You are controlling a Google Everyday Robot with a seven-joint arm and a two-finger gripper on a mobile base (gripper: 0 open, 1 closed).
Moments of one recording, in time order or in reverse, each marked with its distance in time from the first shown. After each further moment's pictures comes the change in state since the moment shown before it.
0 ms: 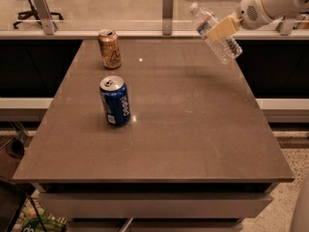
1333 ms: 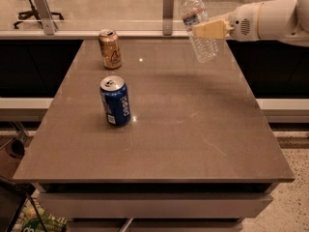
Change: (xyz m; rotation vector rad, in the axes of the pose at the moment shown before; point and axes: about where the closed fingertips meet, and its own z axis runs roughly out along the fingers) arm -0.032 0.045 0.005 -0.138 -0.393 0.014
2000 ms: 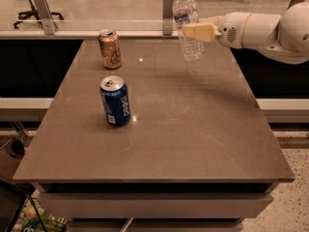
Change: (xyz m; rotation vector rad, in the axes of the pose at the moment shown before) arm -0.005 0.003 0.031 -0.040 -0.169 0.013
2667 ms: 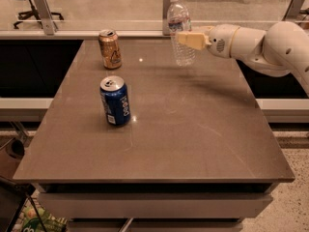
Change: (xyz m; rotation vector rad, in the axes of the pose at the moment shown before) arm 0.025 -0.007 0.025 -0.002 -0.065 0.029
